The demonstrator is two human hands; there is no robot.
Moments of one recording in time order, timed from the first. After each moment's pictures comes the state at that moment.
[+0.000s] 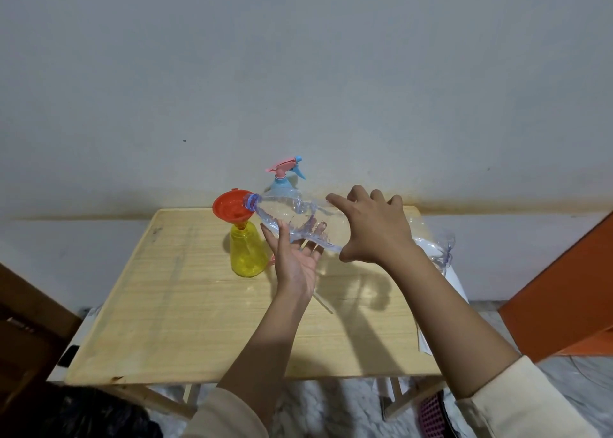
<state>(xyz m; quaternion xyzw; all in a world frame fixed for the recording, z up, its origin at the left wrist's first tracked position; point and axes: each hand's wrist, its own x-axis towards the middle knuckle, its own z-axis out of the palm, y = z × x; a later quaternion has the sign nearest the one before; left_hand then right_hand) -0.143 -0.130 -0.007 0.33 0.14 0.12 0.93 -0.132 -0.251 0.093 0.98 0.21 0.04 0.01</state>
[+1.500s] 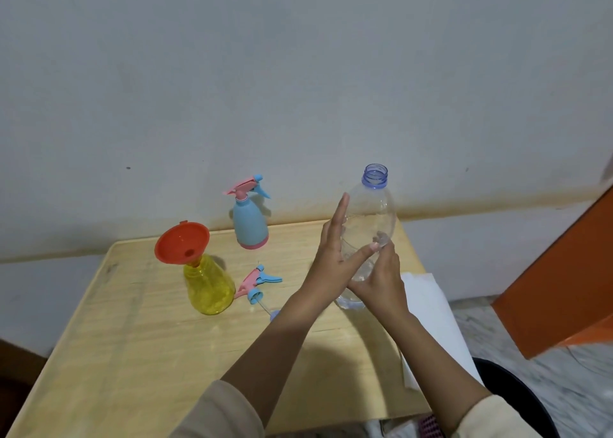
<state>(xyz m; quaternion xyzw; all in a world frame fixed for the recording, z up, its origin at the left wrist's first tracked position) -0.091 -0.216 0.020 0.76 -0.10 0.04 0.64 -0.081 -0.324 -0.045 0.90 -0.02 0.10 -0.42</state>
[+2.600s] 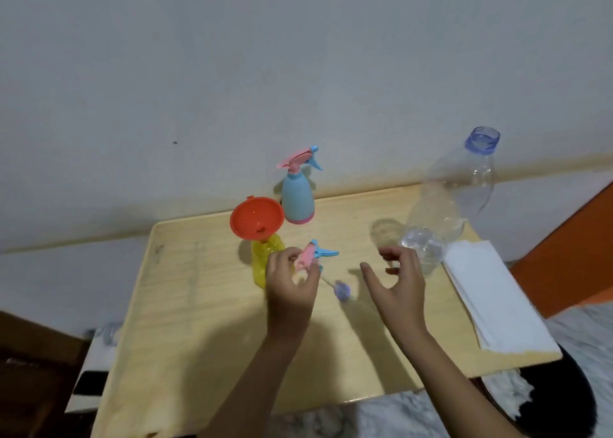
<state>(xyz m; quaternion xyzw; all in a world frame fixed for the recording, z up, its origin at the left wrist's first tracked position) -0.151 -0.039 -0.051 0.82 0.05 0.26 0.50 -0.151 -0.197 -0.045 0.82 -0.02 0.22 -0.53</state>
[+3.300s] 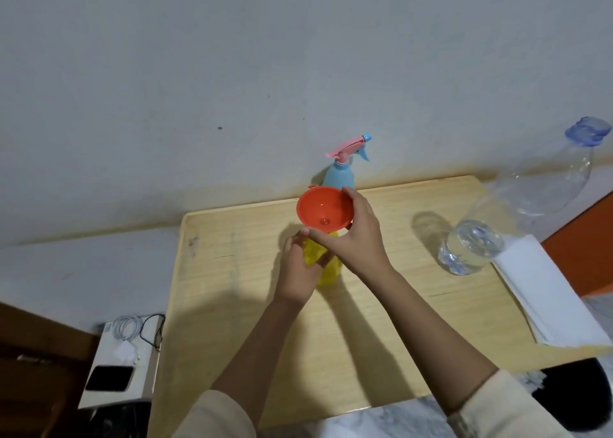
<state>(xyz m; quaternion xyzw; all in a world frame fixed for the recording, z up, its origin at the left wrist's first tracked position) -0.100 0.067 -0.093 0.78 0.05 0.01 0.62 -0.098 -0.042 0.001 0.85 0.03 0.09 -0.52</state>
